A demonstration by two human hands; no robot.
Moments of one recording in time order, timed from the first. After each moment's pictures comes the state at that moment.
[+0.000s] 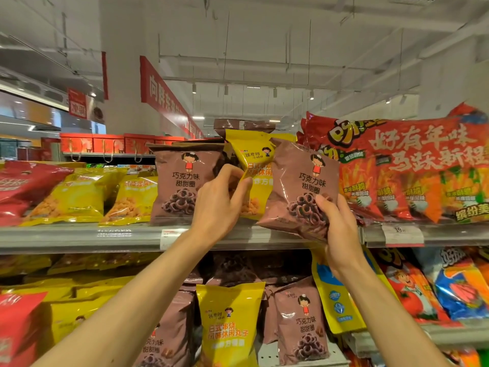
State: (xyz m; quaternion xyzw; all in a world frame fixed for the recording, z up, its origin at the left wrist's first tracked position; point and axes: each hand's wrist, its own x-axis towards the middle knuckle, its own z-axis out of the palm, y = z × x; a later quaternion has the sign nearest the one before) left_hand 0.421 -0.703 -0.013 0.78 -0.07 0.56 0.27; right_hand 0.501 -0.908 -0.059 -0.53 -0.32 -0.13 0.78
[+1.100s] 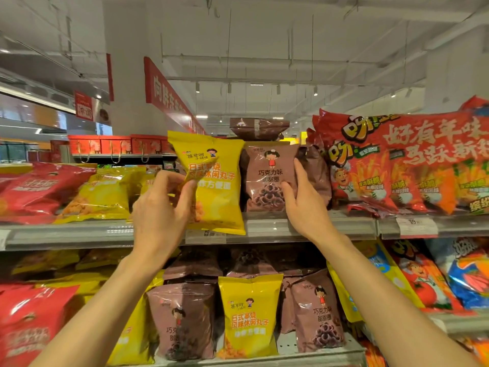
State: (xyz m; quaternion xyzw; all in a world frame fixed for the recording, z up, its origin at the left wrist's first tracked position) left_hand 0.331 -0.627 -0.030 0.73 0.03 0.65 0.19; right_hand 0.502 -0.840 -0.031 -0.78 -0.33 -0.31 0.43
